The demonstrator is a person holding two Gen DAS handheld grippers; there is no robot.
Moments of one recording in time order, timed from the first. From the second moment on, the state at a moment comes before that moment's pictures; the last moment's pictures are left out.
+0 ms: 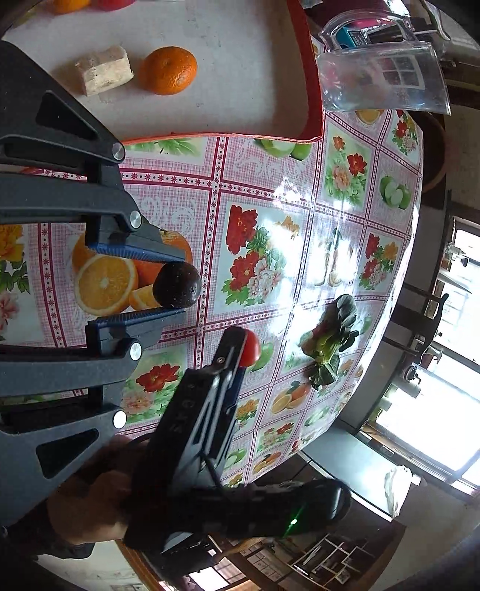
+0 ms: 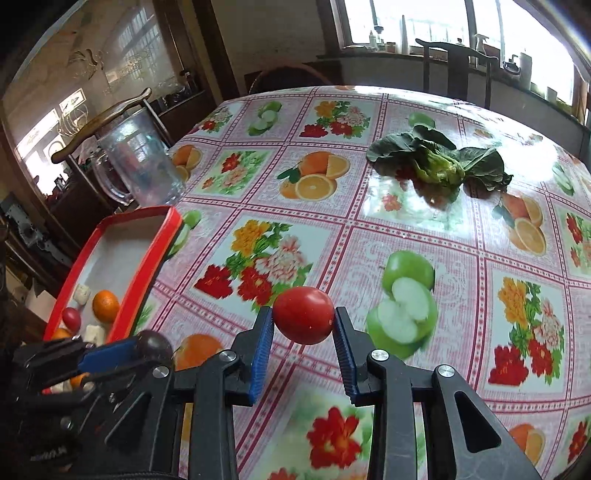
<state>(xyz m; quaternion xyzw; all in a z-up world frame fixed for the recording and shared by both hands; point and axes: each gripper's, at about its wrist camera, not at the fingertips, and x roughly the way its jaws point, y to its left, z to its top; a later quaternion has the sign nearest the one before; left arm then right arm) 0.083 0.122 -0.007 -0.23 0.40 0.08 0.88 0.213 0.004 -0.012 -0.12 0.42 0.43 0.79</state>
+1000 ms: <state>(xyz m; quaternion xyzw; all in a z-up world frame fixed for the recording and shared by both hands) -0.046 0.104 0.015 -0.22 0.36 0.13 0.90 0.065 -0.053 0.010 -0.08 0.41 0.51 0.75</state>
